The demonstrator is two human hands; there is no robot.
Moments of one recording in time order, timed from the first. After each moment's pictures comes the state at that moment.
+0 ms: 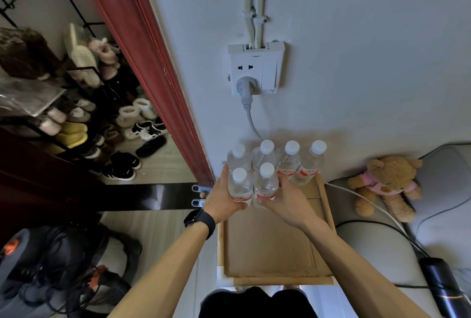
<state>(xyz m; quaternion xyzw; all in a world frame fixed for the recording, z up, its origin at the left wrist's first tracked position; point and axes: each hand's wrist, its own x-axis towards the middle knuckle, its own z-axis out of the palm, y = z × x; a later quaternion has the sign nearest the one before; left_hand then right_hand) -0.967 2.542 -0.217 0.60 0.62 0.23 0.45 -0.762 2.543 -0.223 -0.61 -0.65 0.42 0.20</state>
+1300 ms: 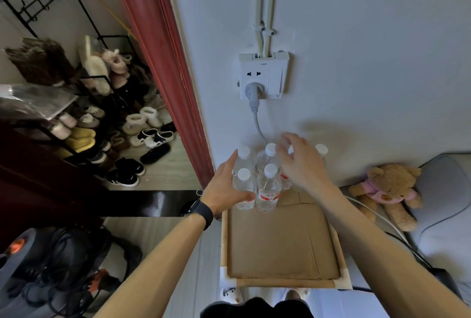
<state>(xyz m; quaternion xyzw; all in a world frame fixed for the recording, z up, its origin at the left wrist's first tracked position) -0.981 2.542 -0.165 0.61 0.62 0.23 0.43 -0.771 2.587 -0.124 -0.66 -0.67 0.23 0.25</state>
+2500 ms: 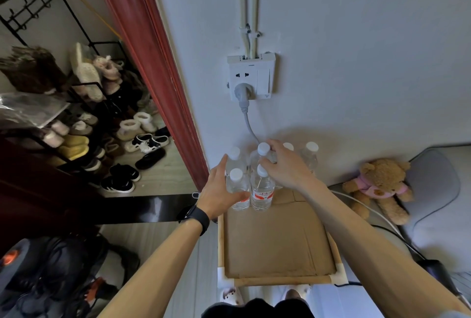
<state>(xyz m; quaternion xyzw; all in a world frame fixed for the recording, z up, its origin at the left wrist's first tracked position) -0.979 2.536 -0.178 0.60 0.64 0.24 0.42 -0.773 2.586 -0.134 -0.61 -0.70 0.32 0.18</state>
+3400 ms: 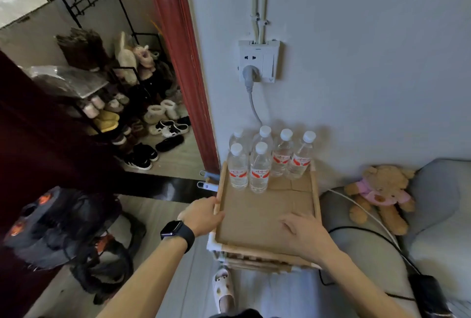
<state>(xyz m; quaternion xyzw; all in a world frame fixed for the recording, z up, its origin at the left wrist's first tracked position) -0.975 2.414 -0.194 0.60 0.73 -0.01 0.32 -0.688 2.423 -0.202 -0.52 -0.81 0.26 0.00</state>
